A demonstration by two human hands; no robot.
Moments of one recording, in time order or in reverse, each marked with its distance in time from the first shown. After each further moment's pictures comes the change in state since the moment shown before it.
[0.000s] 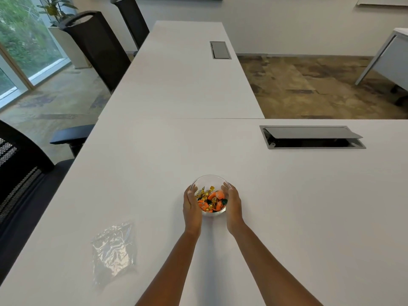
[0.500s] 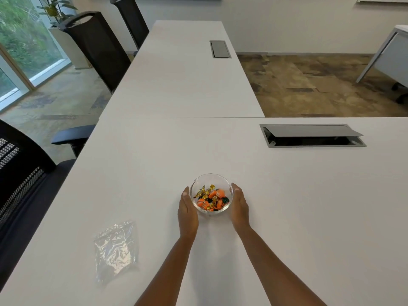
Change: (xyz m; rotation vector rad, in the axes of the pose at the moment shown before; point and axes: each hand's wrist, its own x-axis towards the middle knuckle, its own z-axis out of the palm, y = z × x) left_hand -0.003 -0.010 -0.017 0.162 0.048 0.050; right_hand -0.003 0.008 -0.017 -0.206 0.092 -0.067
